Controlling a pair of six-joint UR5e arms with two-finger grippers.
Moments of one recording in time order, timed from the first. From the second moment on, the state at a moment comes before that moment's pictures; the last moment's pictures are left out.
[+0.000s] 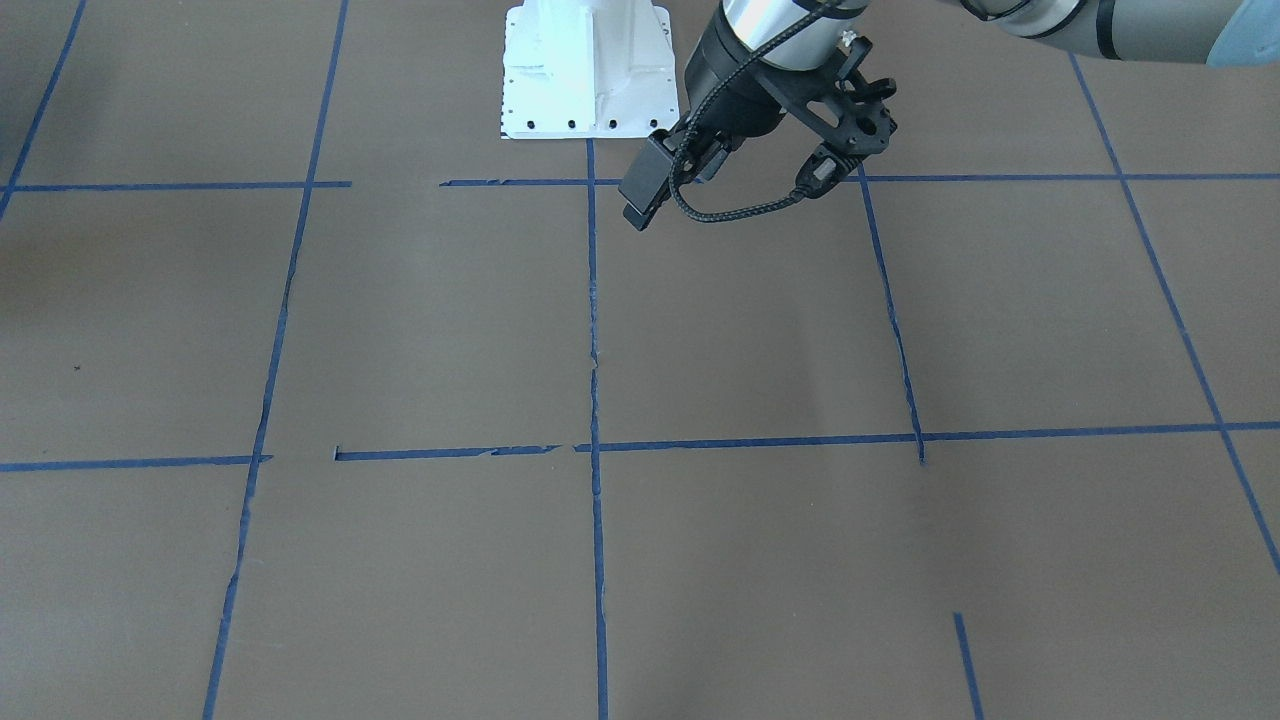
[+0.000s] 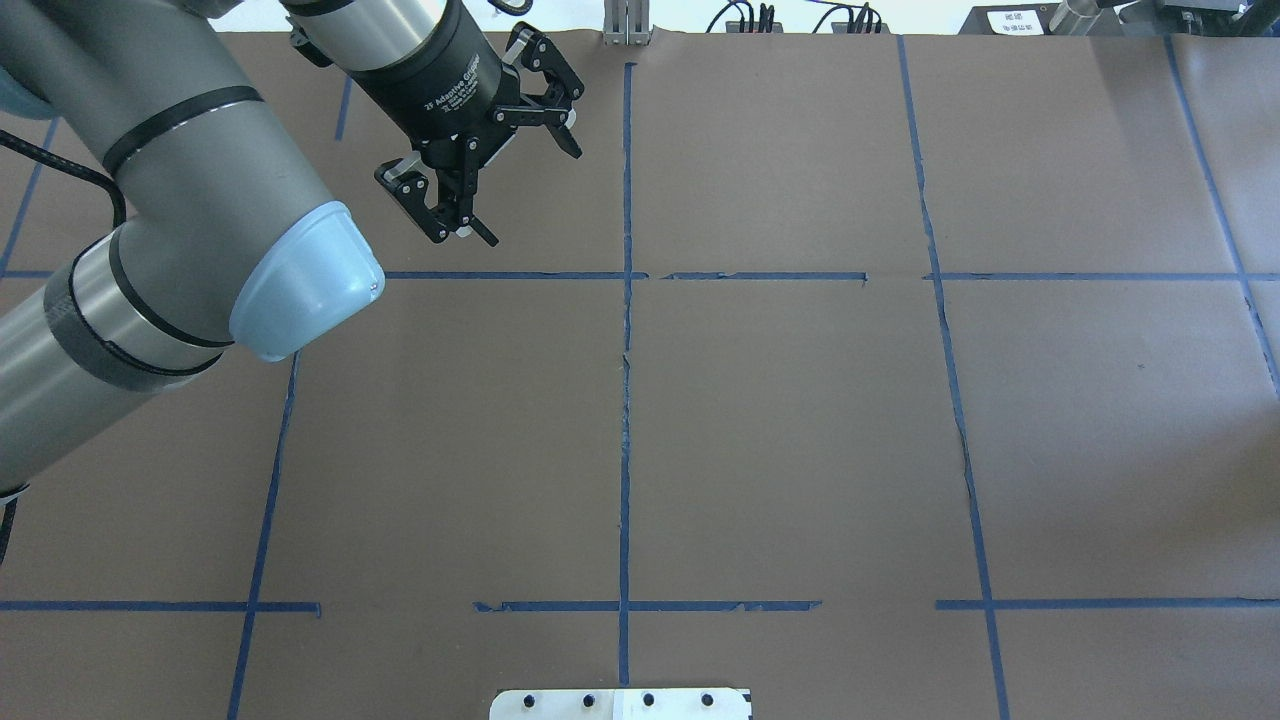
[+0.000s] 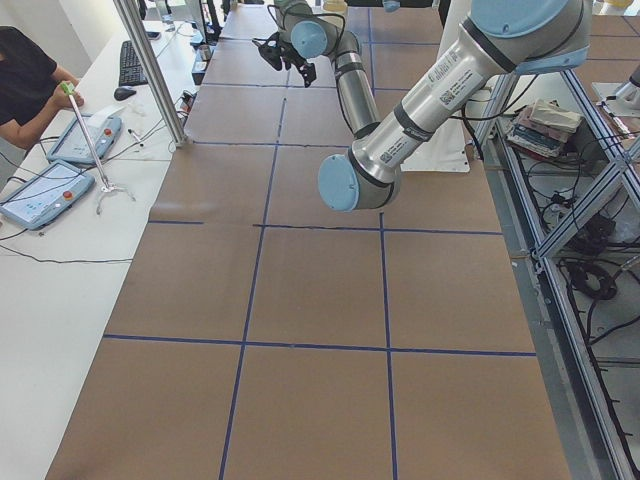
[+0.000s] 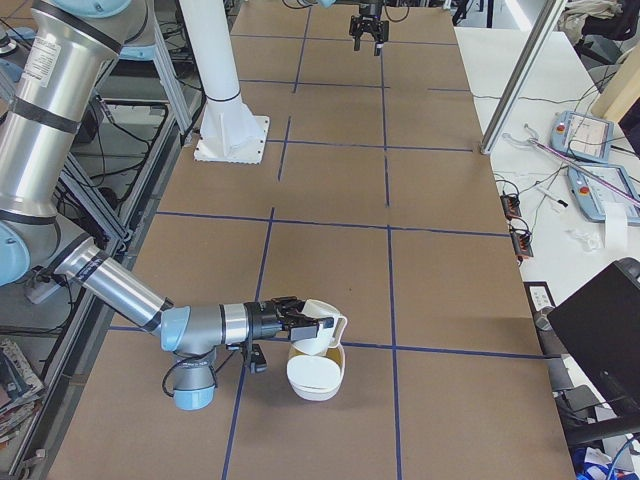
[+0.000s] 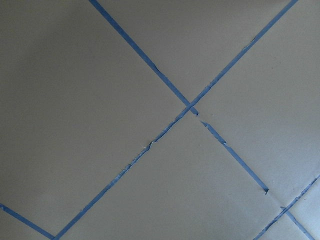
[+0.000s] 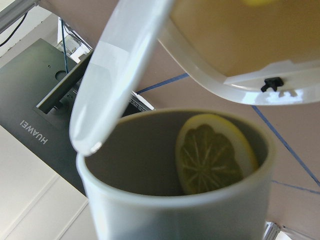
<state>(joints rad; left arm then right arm) -0.86 -2.43 -1.84 -1.38 -2.31 -1.89 1.29 -1.95 1.21 0.73 1.71 3.22</state>
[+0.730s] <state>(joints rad) -0.86 -2.43 -1.84 -1.37 -2.31 -1.89 1.30 -1.91 1.24 0.73 1.71 3.29</state>
